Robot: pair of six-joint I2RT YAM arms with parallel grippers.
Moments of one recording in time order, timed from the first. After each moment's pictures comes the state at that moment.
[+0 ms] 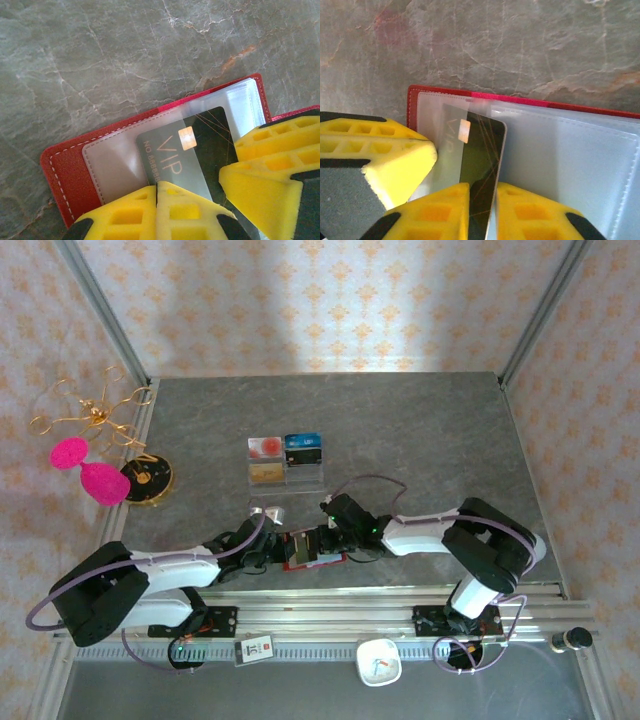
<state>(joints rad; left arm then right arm) -0.76 1.23 0.25 0.21 0.08 -0.85 0.94 1.63 0.66 0.13 -0.27 0.84</state>
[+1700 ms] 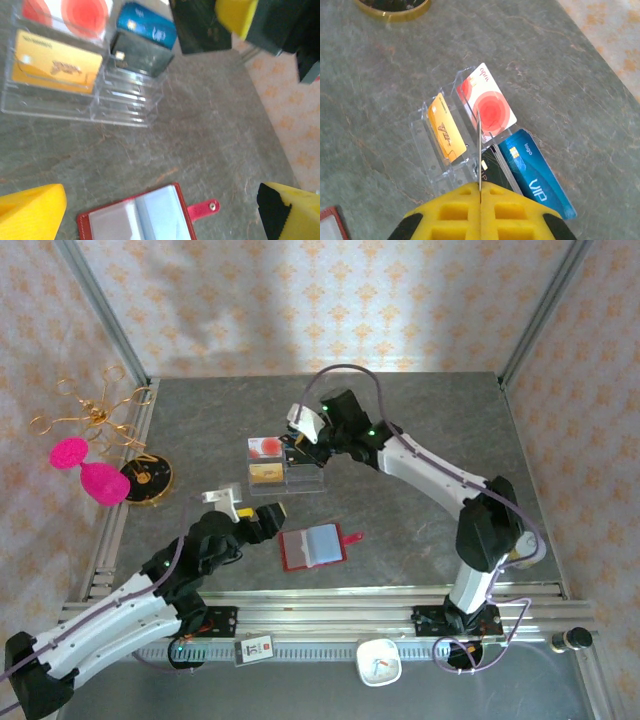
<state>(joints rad) -0.76 0.54 0.41 -0.29 -0.28 -0.85 0.70 1.78 1.56 -0.48 -0.27 -0.49</state>
